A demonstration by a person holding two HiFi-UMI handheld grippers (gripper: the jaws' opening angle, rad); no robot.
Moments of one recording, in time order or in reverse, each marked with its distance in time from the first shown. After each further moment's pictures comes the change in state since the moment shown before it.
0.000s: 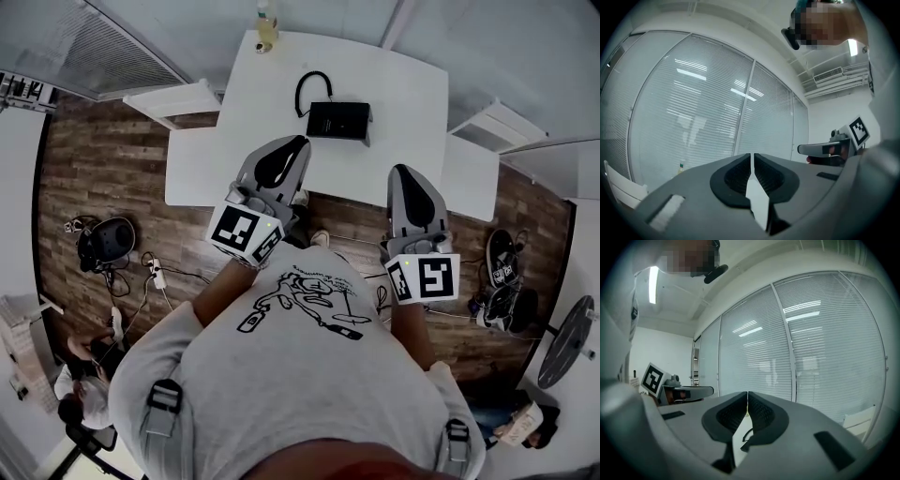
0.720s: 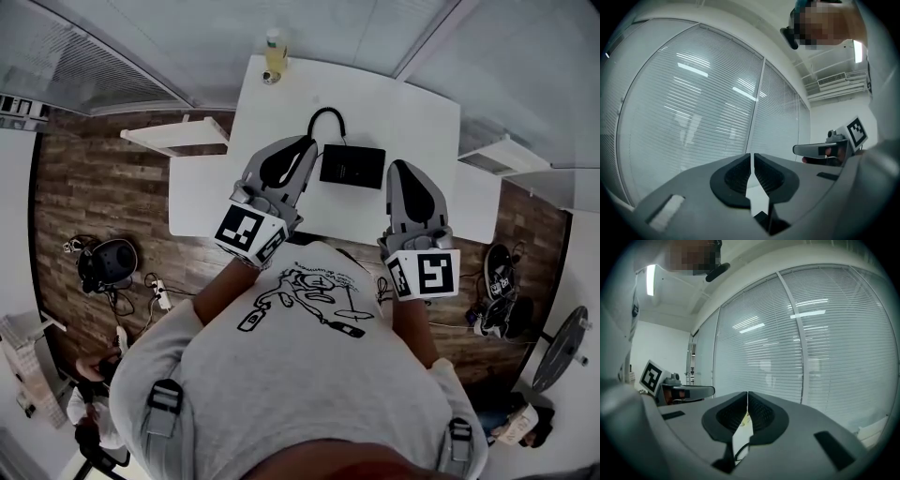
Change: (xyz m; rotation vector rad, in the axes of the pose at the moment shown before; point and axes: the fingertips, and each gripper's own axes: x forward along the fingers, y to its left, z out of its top) left arm 0.078 0.127 0.023 -0.029 -0.013 -0.045; right arm 0.160 -0.007 0.018 -0.045 0.019 -0.004
